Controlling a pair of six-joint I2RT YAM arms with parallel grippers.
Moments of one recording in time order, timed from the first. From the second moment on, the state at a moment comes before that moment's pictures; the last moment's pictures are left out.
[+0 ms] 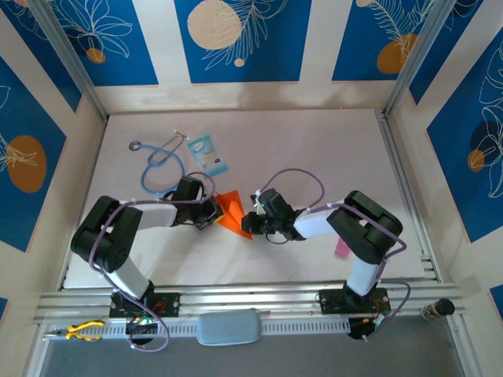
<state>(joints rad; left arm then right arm) -0.44 1.64 0.66 0.03 0.45 -0.99 0.79 1.76 0.67 0.32 -0.32 0.79</state>
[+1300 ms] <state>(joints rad) -0.49 1.67 0.72 0.14 0.52 -0.92 0.78 1.76 0.64 0.38 -0.36 0.86</state>
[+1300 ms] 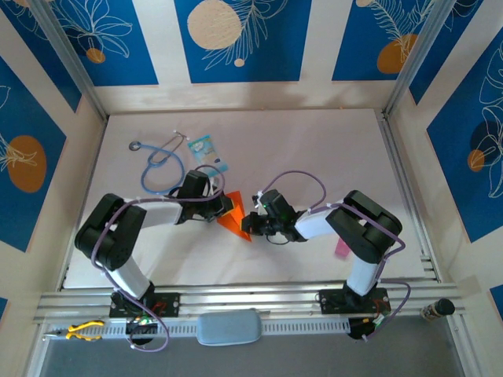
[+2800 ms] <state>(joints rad) -0.49 1.63 0.66 0.03 0.37 -0.98 0.79 1.76 0.60 0.48 -0.35 0.93</state>
